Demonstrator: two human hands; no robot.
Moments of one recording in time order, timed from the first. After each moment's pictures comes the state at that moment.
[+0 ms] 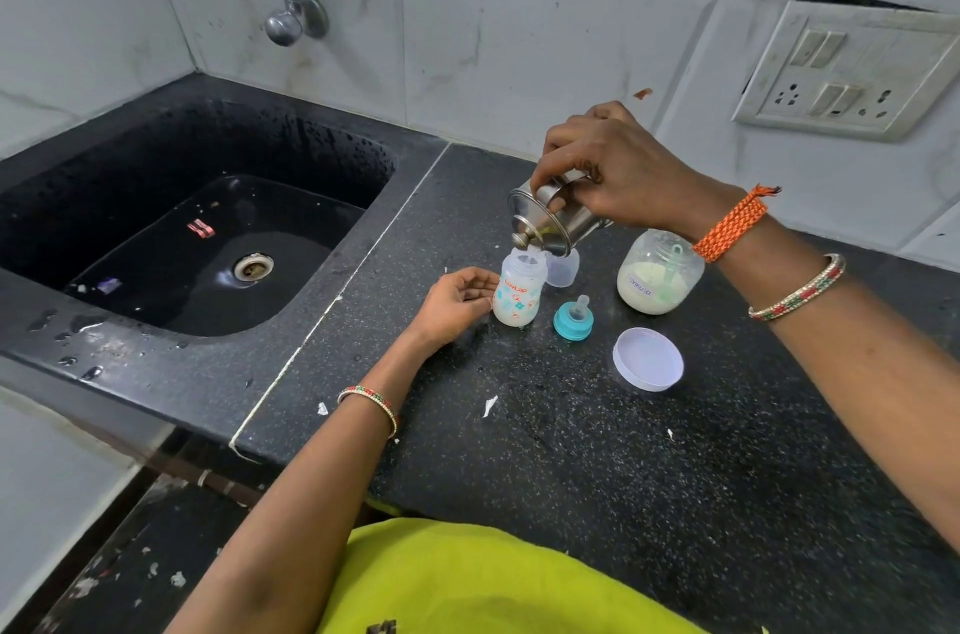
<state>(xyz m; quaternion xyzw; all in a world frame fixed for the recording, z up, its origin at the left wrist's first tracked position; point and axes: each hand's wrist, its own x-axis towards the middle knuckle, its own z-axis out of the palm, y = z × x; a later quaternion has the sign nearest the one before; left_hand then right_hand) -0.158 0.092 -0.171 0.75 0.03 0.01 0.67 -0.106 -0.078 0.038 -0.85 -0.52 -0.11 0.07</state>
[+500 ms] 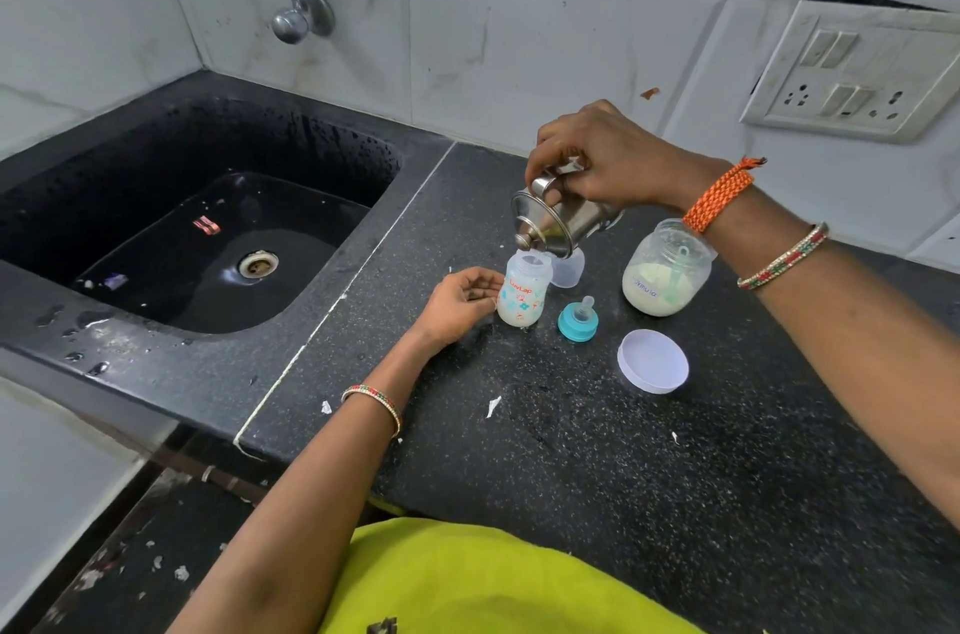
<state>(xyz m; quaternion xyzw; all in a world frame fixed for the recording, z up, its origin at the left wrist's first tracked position) -0.157 0.093 -0.173 0.74 0.03 0.00 0.67 -0.088 -0.061 0.043 -0.86 -0.51 -0.04 0.05</state>
